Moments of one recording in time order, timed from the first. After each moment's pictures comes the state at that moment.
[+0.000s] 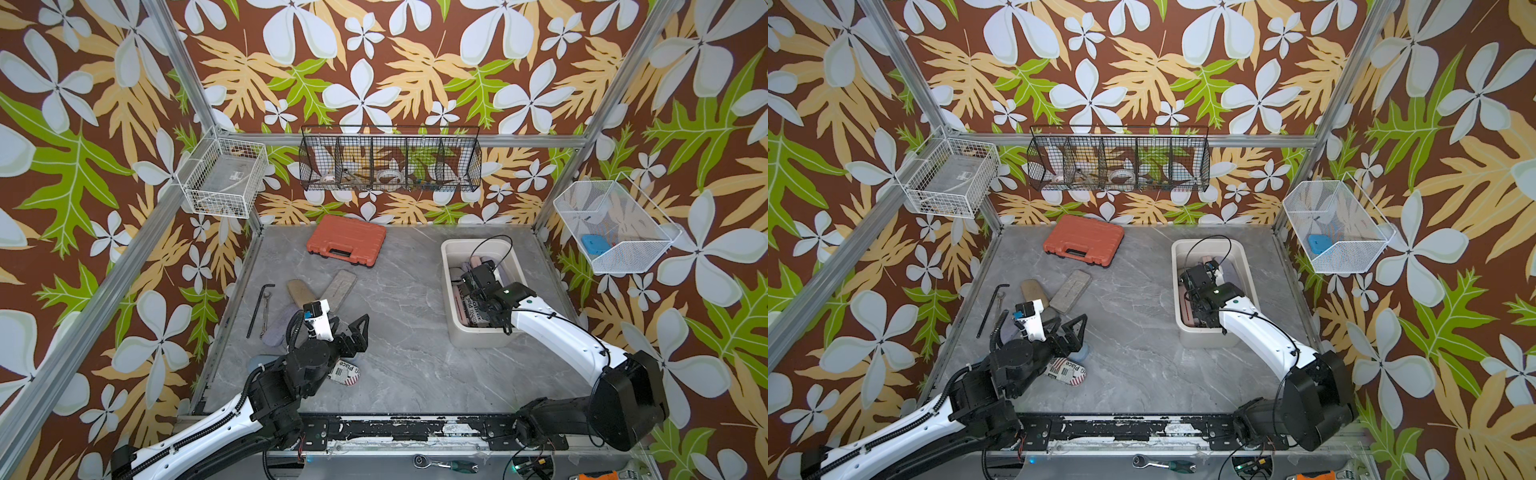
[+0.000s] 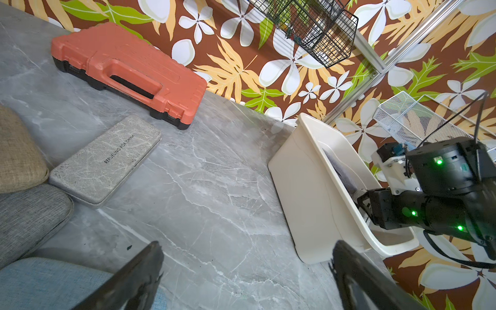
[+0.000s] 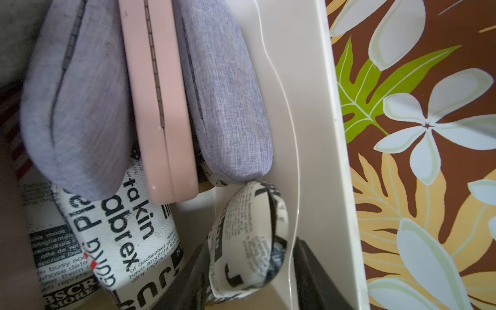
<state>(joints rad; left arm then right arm) -0.96 0.54 0.46 -0.20 -0.53 -0.75 0.46 1.38 1.04 -0.88 0.76 0.26</state>
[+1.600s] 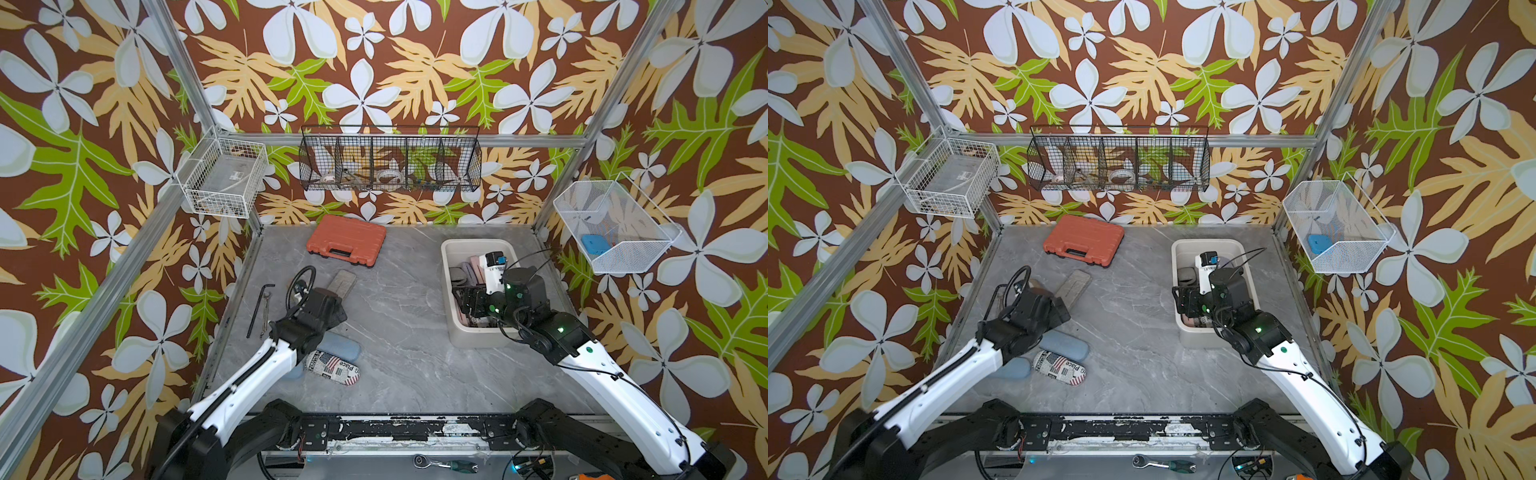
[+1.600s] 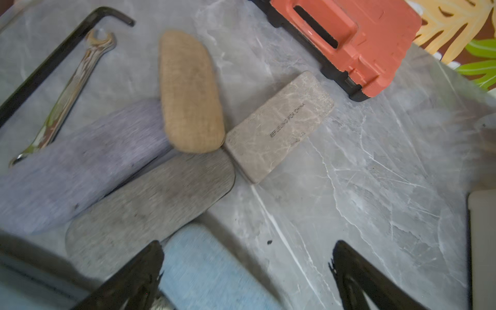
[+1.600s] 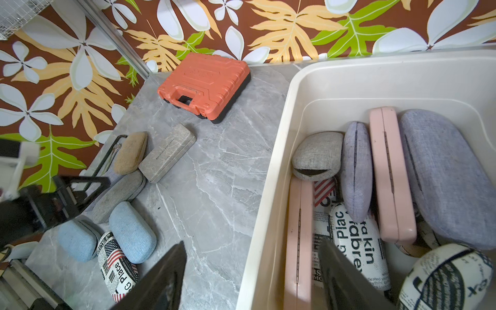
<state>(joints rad) -0.42 1.14 0.76 -0.51 -0.36 -0.75 0.49 0.95 0.95 -0.55 -0.02 0.35</state>
